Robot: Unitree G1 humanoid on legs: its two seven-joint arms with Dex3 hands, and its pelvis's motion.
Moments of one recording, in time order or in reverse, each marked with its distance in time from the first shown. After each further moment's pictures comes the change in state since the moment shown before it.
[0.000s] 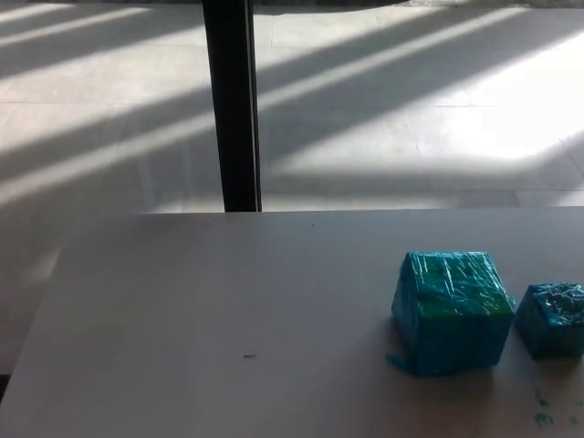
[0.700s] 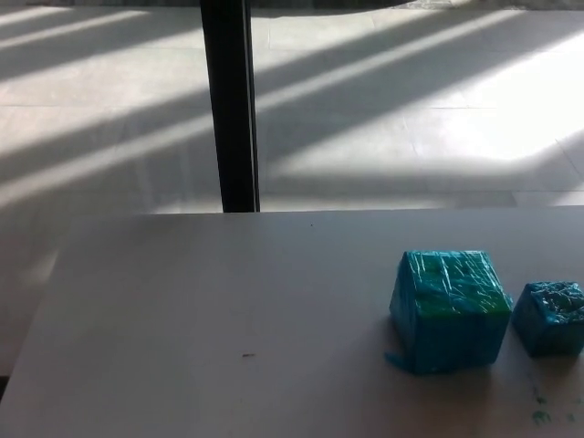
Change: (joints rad) left_arm -0.002 0.000 0.014 0.014 -0.023 0.001 -0.046; right_arm -0.166 -0.150 -0.249 0.059 0.089 0.046 -0.092
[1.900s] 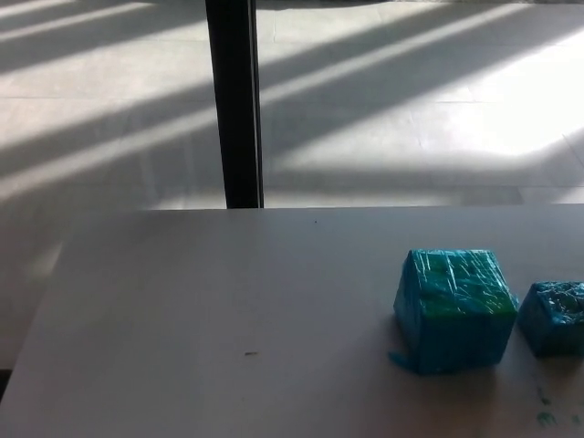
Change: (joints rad) left_arm 0.006 0.004 -0.016 0.004 -0.007 -0.001 -0.004; right_arm -0.233 -0.098 0.392 -0.628 0.000 0.220 0.115
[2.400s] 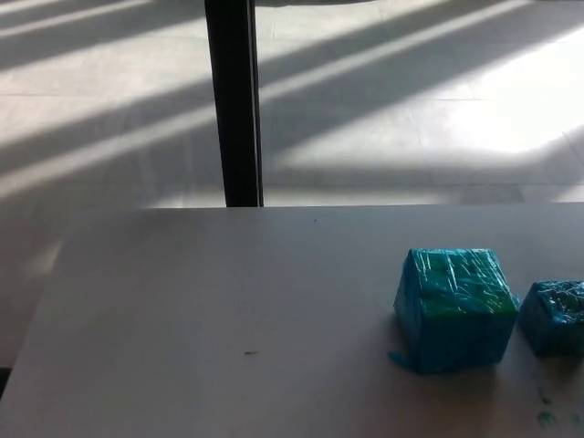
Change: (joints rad) left_arm -0.004 0.005 -0.006 0.010 0.000 -0.001 -0.004; right_arm -0.139 0.026 0.219 0.122 -0.111 -0.064 0.084
